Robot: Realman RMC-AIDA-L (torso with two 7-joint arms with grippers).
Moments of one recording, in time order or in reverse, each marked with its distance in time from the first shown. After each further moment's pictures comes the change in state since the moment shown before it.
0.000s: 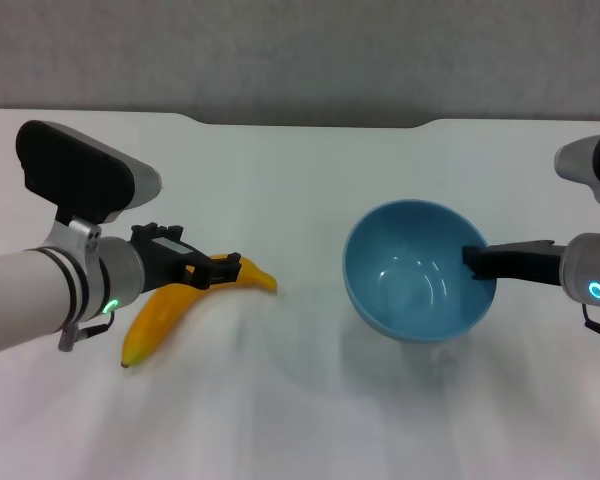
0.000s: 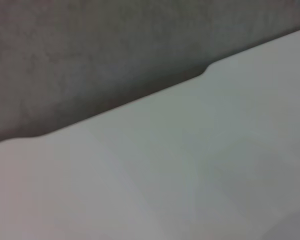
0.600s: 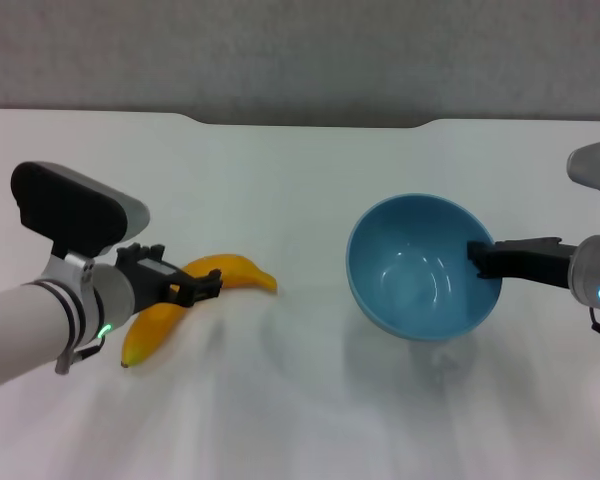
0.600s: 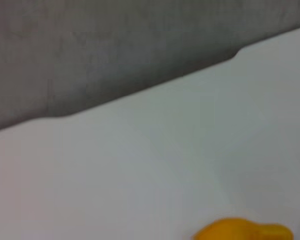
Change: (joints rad) left arm -0.032 -0.002 0.039 0.222 -0.060 0.205 0.043; right arm -0.060 0.000 -0.018 0.063 0.023 -0.034 -0.035
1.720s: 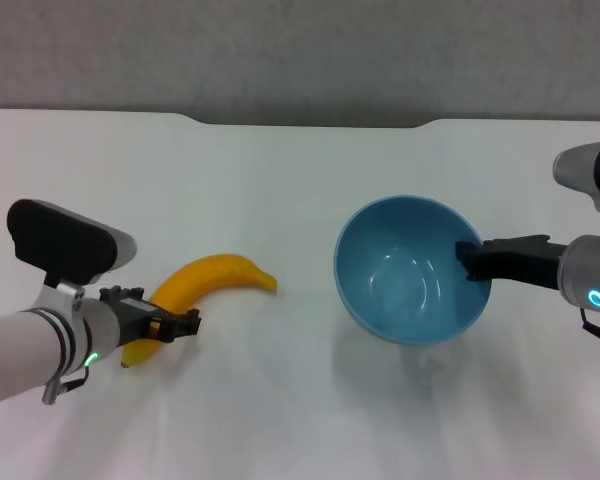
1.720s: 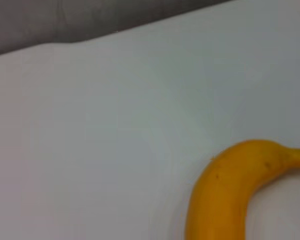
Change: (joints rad) left arm -0.069 0.000 -0.010 0.210 -0.093 0.019 0.049; right arm -0.006 0.000 -0.034 0.029 -0.008 -0.005 -0.005
